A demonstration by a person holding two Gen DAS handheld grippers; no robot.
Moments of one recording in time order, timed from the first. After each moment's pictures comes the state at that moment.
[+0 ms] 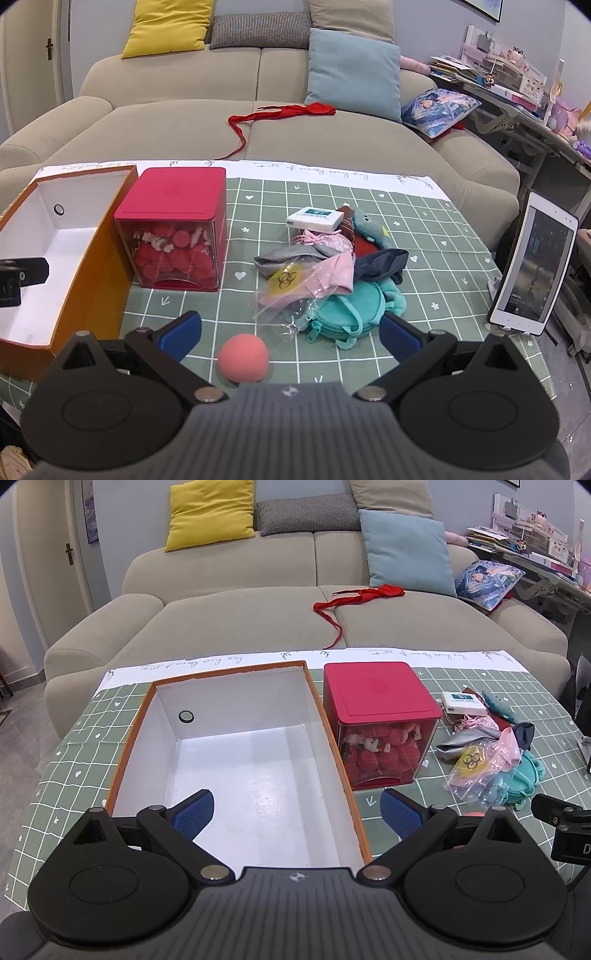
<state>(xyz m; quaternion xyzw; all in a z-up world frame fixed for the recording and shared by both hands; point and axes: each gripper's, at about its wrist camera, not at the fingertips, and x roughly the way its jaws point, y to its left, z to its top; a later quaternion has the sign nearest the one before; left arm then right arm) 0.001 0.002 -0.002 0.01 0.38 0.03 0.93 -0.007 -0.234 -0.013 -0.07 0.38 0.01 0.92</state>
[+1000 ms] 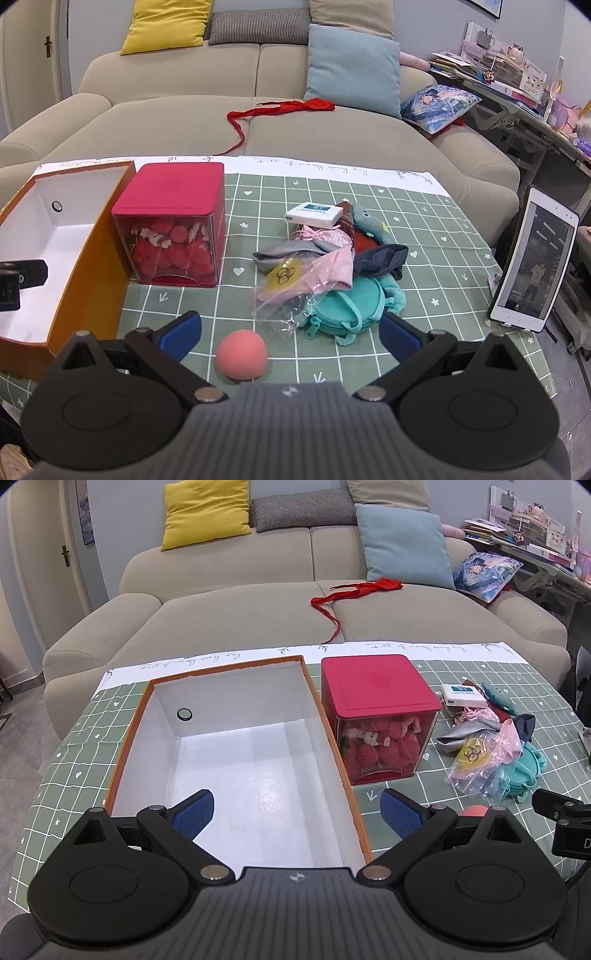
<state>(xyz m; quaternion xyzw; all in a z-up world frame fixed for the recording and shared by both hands) 0.002 0.000 -0.005 0.03 0.38 0.03 0.92 -0.005 -0.236 -0.017 -0.07 0.39 0.01 0.92</state>
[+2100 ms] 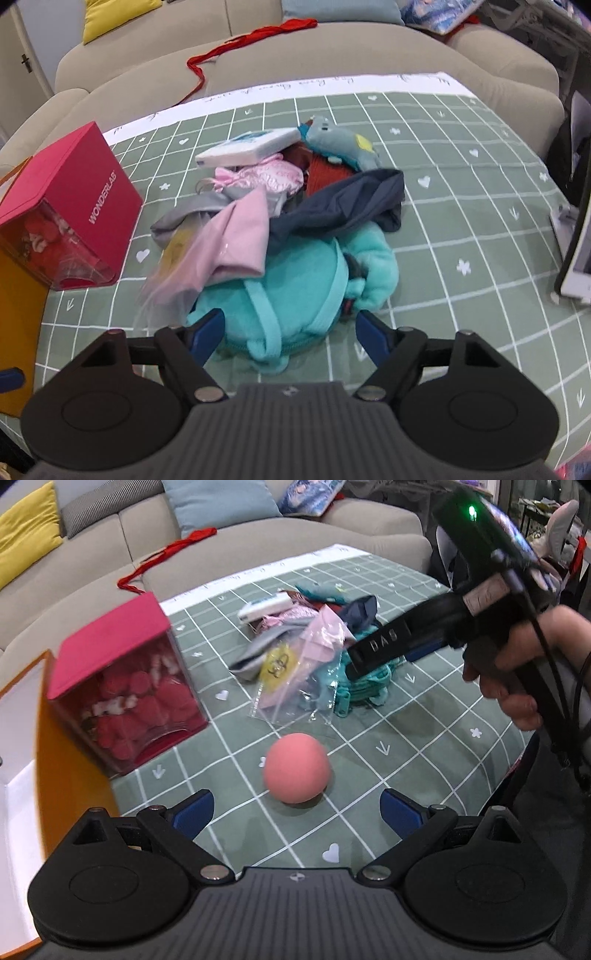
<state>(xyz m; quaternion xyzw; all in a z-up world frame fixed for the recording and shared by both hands) 0.011 -0.148 -0.090 0.14 0.44 -0.20 0.87 0.119 -0.358 -0.120 0.04 0.48 0.06 0.88</state>
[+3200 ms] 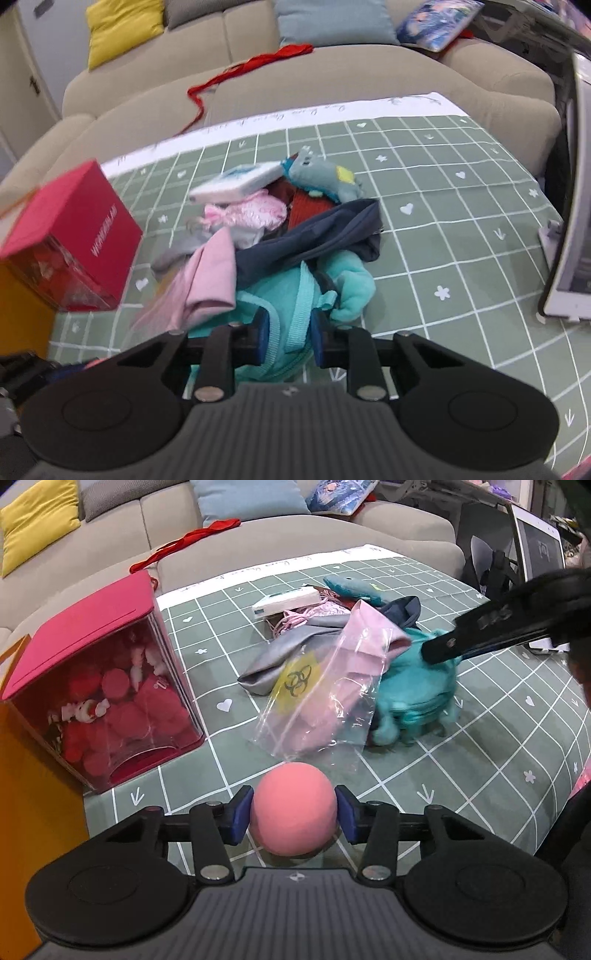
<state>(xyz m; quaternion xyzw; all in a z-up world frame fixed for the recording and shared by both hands) 0.060 -0.164 -0.128 0.12 0.44 -0.16 0.88 0.115 -0.389 -0.103 0.07 0.44 0.06 0.89</state>
